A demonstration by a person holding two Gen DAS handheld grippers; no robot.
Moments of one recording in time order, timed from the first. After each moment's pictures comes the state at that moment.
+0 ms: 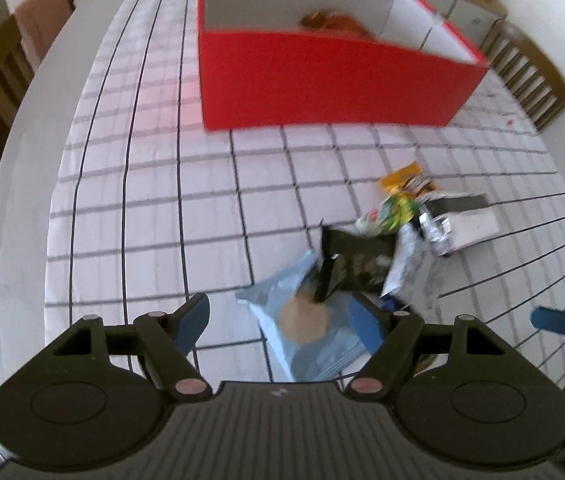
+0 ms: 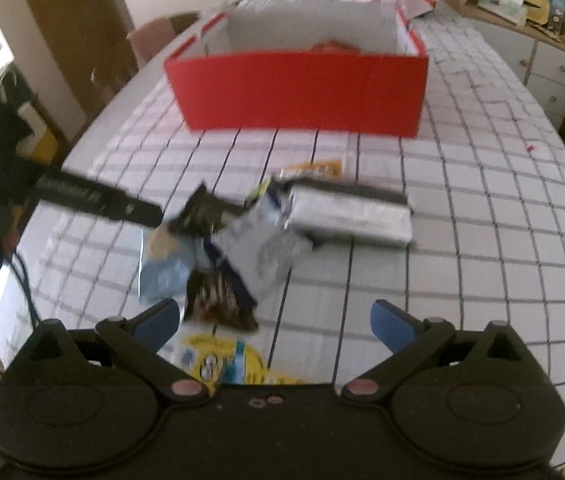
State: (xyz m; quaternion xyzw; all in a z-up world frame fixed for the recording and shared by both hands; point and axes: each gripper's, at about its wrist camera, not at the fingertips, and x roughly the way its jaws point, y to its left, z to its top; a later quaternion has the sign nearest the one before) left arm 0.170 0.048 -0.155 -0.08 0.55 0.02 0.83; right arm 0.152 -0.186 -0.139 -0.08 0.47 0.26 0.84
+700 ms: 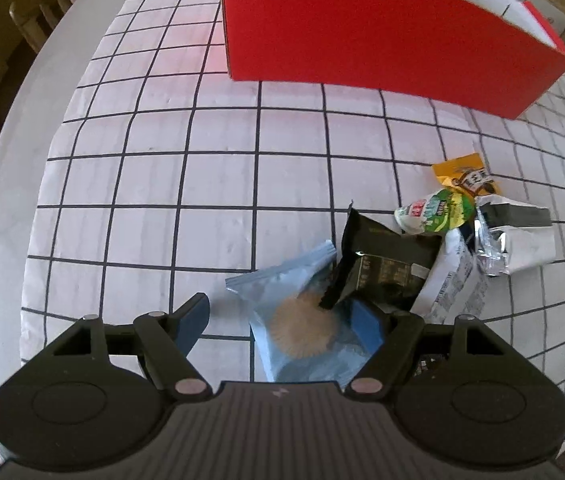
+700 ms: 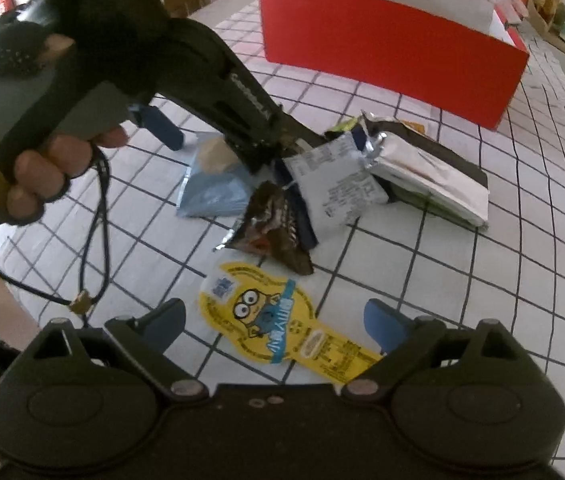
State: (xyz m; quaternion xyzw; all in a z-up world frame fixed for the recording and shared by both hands) left arm 0.194 0.034 -0.187 -0.11 0.60 0.11 0.79; right arm 0.128 -0.160 -0.168 -0.18 0.48 0.33 0.79
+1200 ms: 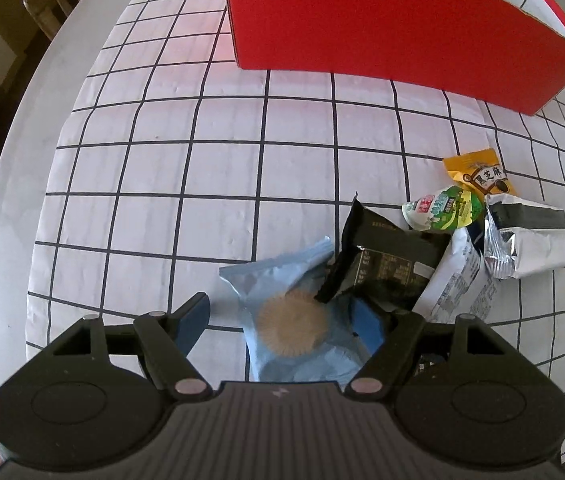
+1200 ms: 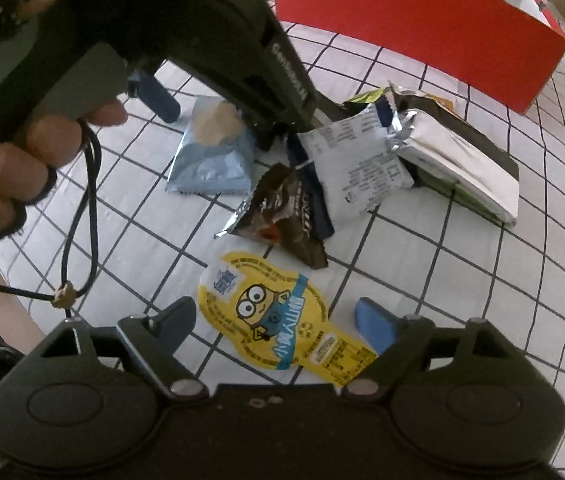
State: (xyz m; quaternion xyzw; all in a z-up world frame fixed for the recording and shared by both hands) left arm 0.194 0.031 -0.186 -0.11 0.61 0.13 0.77; right arm 0.142 -0.133 -0.185 -0.22 0.53 0.33 0.75
